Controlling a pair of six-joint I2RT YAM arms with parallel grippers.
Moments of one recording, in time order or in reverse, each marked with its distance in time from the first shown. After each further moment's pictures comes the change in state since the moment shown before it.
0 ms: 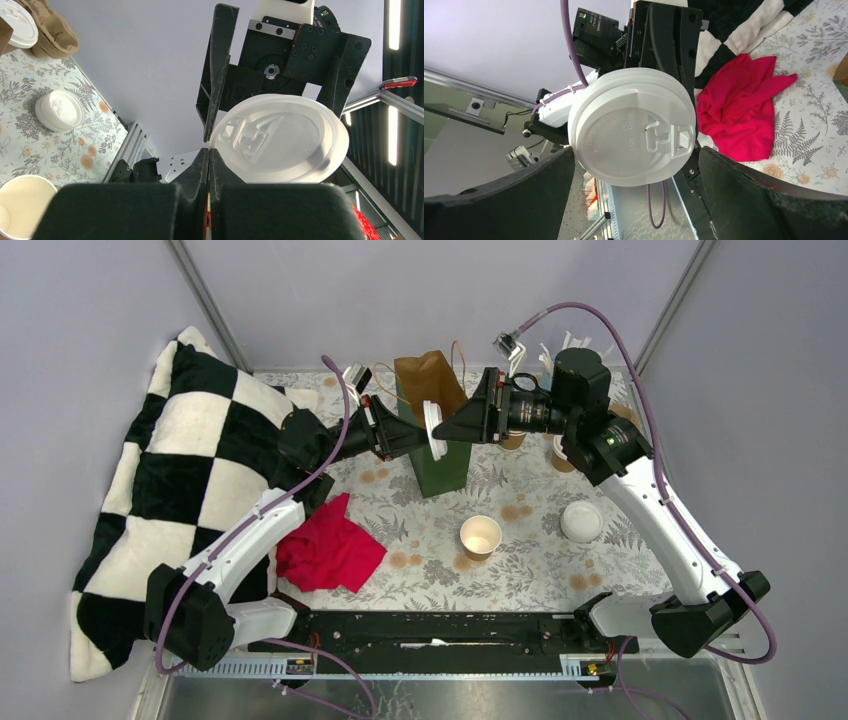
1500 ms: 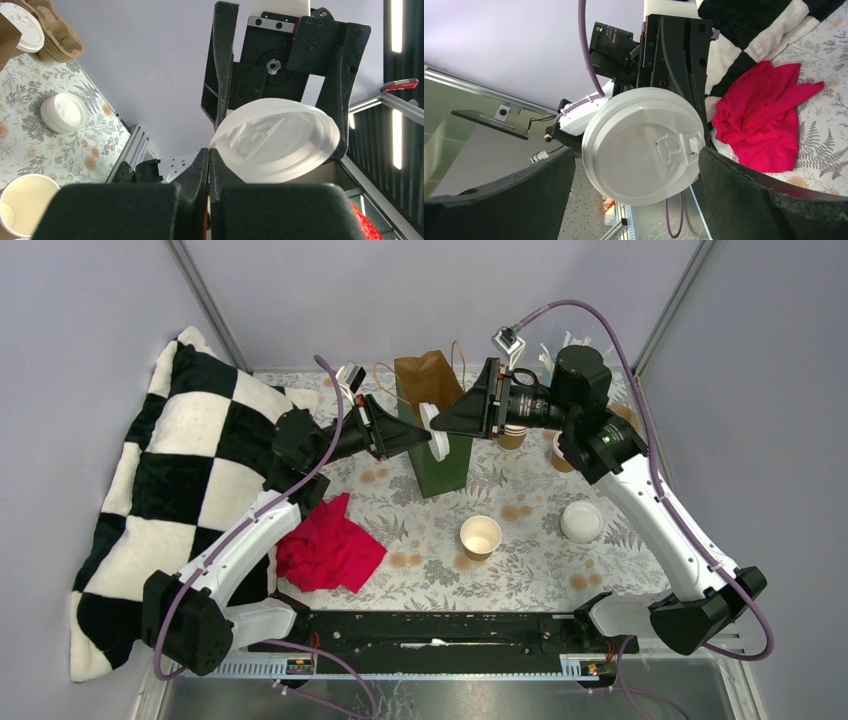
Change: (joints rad) left arm 0.013 -0.025 0.000 -0.027 0.000 0.008; right arm 0.000 0.014 -0.010 0.114 -0.020 0.123
